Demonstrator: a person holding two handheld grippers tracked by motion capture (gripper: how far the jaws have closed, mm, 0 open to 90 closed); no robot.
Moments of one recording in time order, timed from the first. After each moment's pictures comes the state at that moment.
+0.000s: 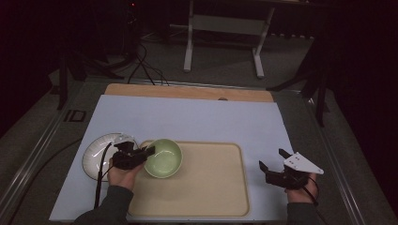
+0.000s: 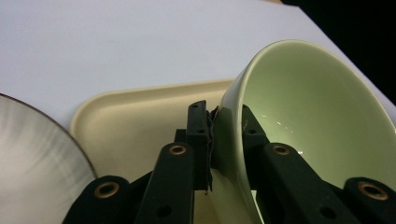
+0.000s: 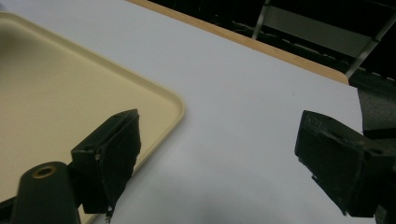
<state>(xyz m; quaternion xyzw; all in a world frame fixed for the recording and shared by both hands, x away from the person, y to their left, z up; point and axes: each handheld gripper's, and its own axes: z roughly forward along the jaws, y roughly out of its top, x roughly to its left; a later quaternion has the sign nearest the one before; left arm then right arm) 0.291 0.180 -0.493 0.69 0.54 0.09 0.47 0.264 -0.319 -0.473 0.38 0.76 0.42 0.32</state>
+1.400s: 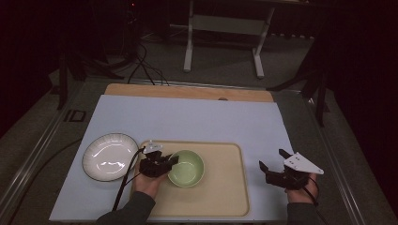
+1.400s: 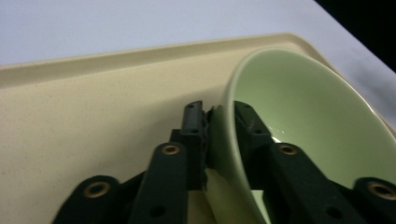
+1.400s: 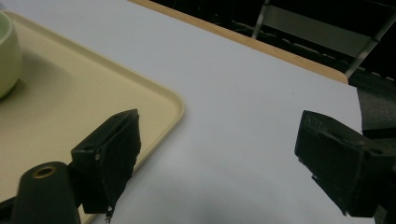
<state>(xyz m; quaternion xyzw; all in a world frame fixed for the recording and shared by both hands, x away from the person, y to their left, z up) 0.289 0.112 -0.519 0.73 0.51 0.08 0.45 0.264 -0.319 -0.473 0.38 0.76 0.42 0.32</state>
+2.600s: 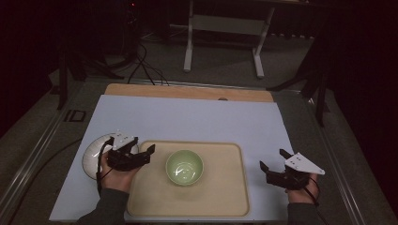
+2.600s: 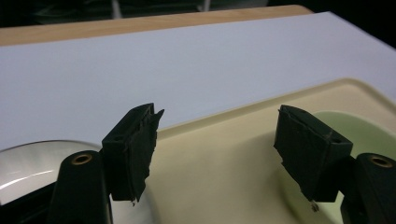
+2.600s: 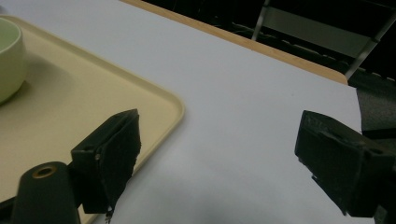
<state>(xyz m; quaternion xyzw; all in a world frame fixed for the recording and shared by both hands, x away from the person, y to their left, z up) 0.268 0.184 -0.454 0.71 0.51 0.24 0.43 0.263 -0.321 -0.472 0.38 0.76 0.43 0.32</state>
